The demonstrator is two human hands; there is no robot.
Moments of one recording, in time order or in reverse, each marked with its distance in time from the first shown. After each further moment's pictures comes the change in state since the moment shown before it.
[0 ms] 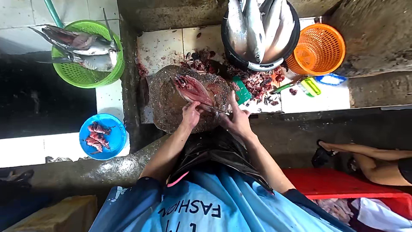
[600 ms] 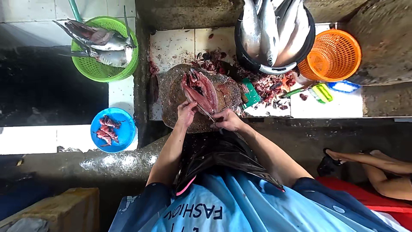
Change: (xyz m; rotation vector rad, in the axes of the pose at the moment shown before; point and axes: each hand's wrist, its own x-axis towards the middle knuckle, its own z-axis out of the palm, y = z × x) left_hand 0.010 0.036 -0.058 0.049 -0.055 0.124; right_hand 0.040 -0.016 0.042 0.284 -0.635 -0.141
